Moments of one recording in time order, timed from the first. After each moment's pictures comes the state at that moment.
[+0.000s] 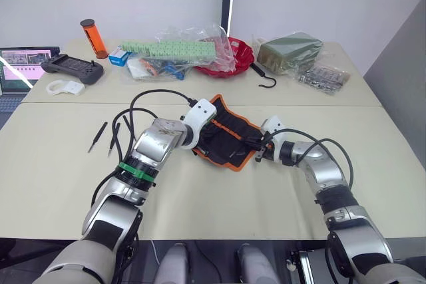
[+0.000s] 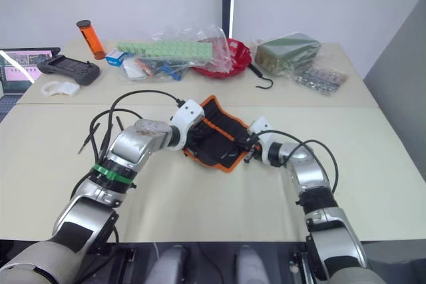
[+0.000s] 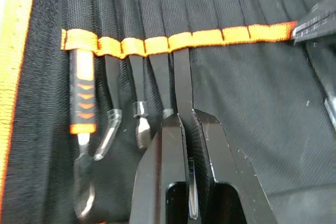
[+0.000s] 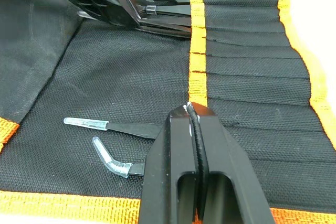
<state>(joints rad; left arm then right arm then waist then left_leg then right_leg) -0.85 0.30 -0.32 0.25 -0.14 0.94 -0.57 -0.61 -0.40 0.11 0.54 0.14 0.10 0.91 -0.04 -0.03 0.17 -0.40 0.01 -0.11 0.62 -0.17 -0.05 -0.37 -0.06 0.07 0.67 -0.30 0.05</state>
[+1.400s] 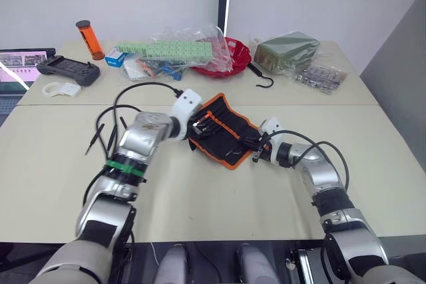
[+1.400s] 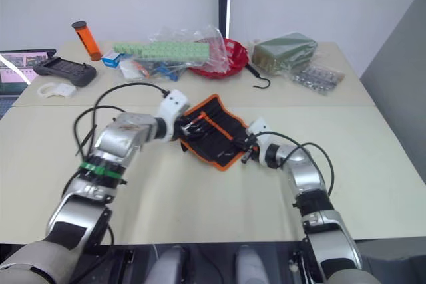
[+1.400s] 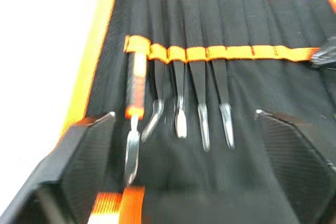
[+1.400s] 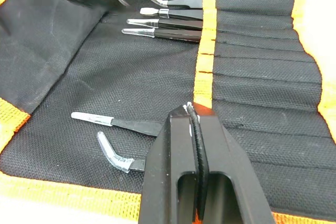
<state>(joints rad) -0.78 0.45 -0.13 0.14 -0.15 0.87 -0.72 -0.59 -0.36 0.09 0.52 0.14 0.10 0.89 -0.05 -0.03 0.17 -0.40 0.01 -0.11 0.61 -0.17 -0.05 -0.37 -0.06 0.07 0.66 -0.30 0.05</state>
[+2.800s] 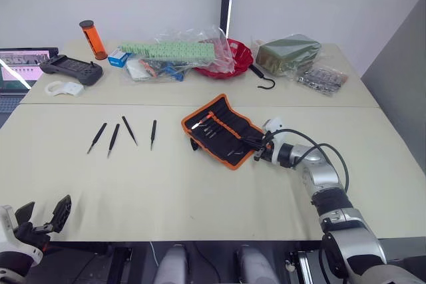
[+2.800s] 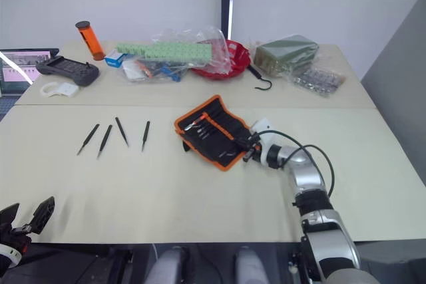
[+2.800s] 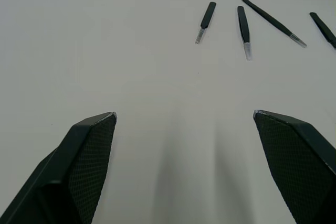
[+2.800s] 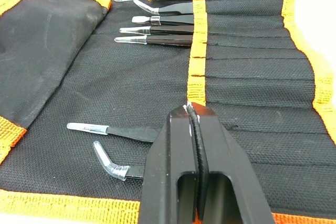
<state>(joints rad) 0.51 0.28 0.85 -0.50 -0.55 0.48 -0.49 -0.61 -0.35 0.06 0.59 0.17 0.08 0.90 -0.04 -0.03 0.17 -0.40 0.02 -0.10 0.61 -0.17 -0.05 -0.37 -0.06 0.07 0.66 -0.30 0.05</state>
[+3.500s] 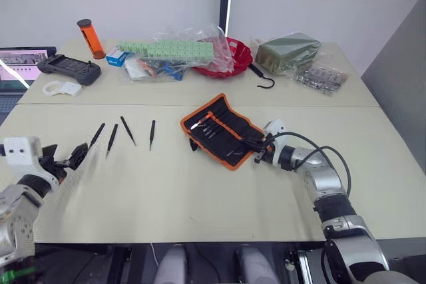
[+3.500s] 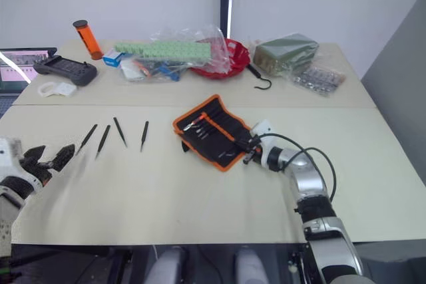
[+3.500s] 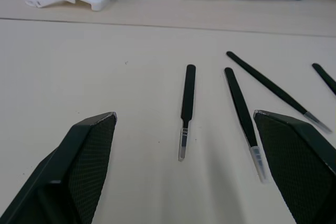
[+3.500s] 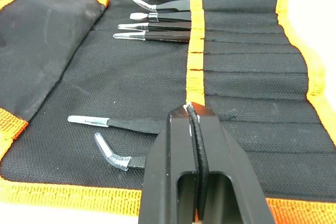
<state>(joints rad) -0.07 0.66 0.56 0.09 -0.46 0.46 -0.53 -0.53 -0.36 0.06 0.46 0.18 0.12 0.85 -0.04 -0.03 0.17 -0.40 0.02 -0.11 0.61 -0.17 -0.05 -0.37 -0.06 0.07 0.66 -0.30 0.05</state>
